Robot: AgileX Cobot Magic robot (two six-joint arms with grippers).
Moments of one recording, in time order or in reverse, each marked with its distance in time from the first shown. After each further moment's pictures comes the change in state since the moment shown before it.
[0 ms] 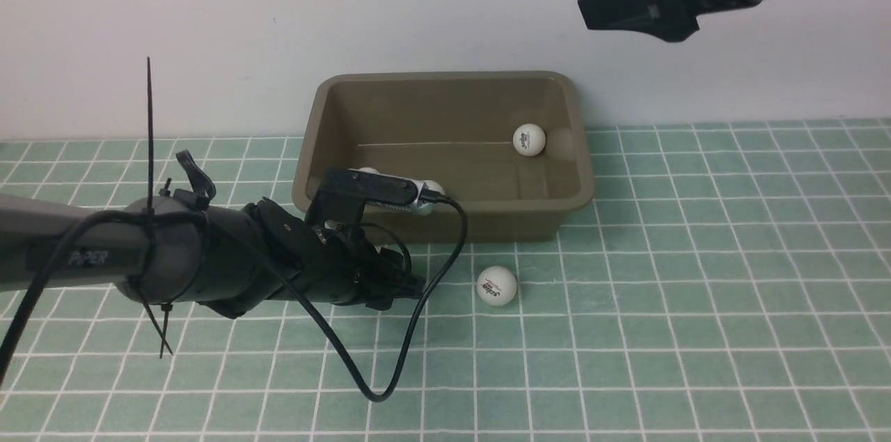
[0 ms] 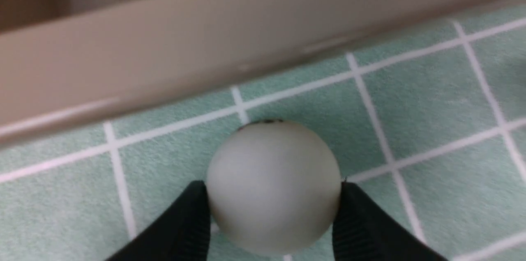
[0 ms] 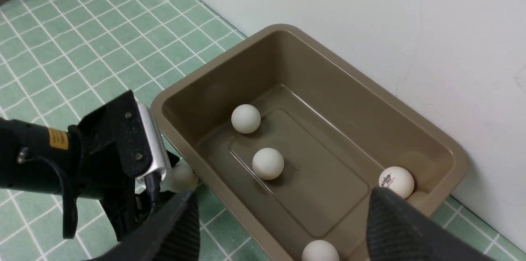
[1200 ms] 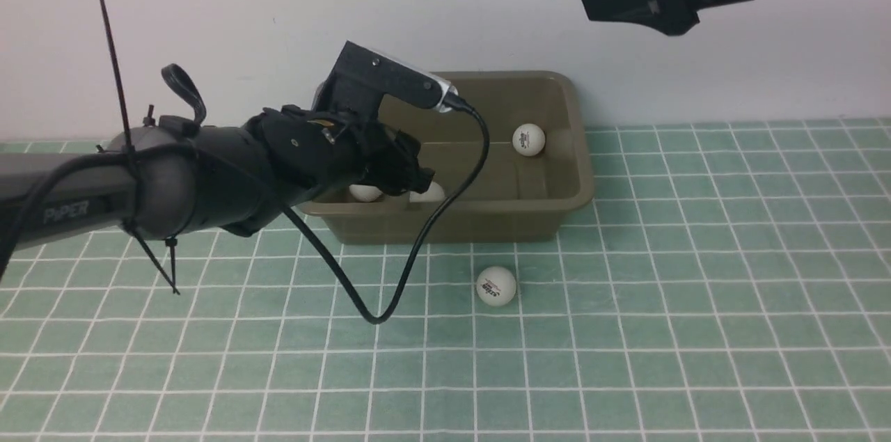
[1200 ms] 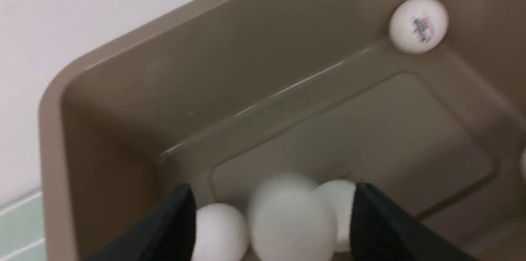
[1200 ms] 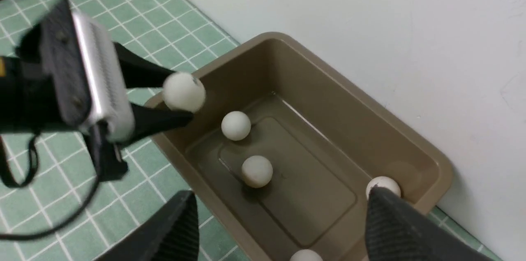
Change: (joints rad) right arm 0.000 0.000 0.000 0.001 -0.029 -0.022; left arm 0.000 -0.044 -0.205 0.078 -0.151 0.218
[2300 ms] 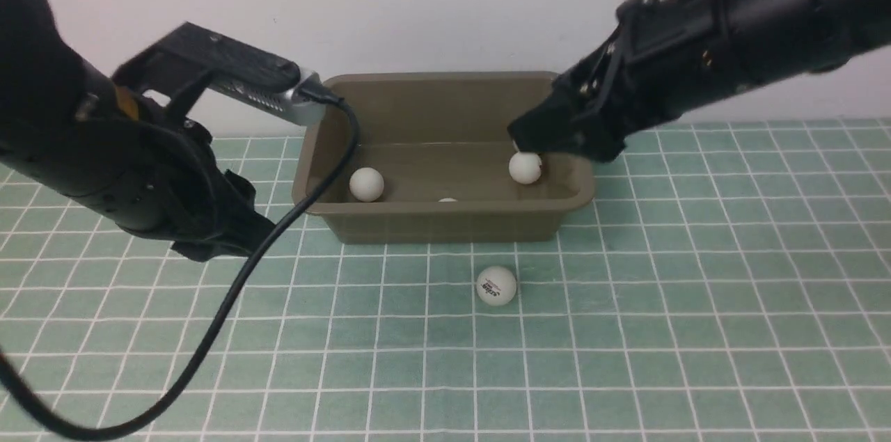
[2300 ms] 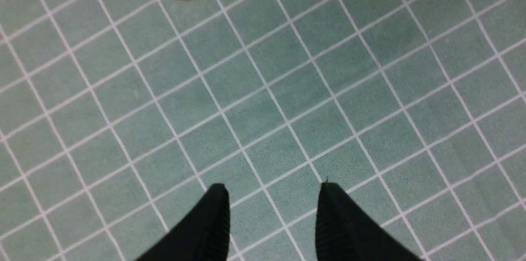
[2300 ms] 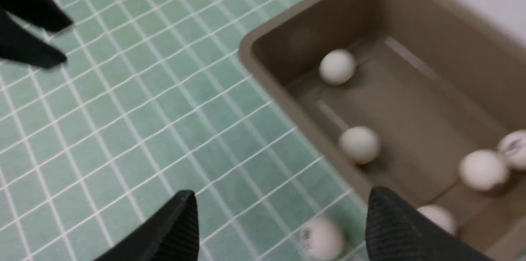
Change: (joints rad) right arm 0.150 0.000 0.185 0.010 0.001 0.048; left arm 0.109 -0.558 -0.008 0.824 1.168 -0.826
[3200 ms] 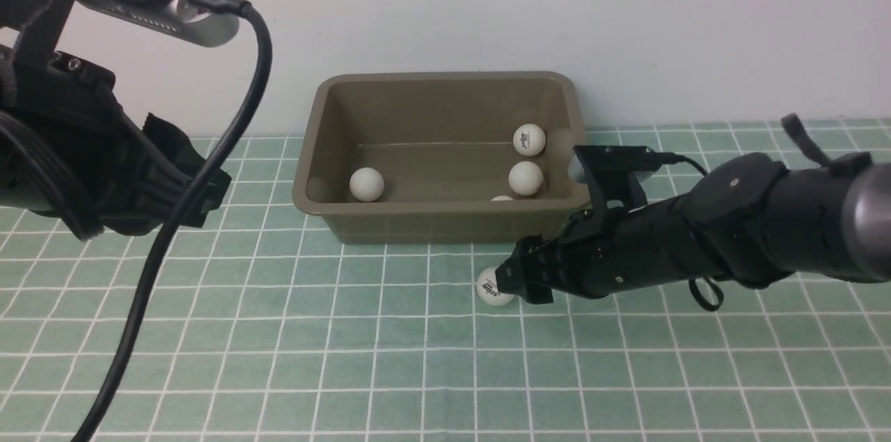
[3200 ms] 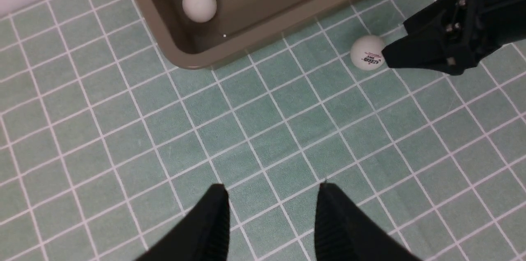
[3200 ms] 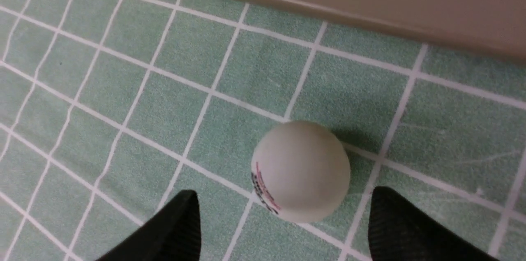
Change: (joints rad) right arm 0.059 0.353 0.315 0.562 -0.491 -0.153; left arm 0.000 -0.212 0.000 -0.060 -0.019 -0.036
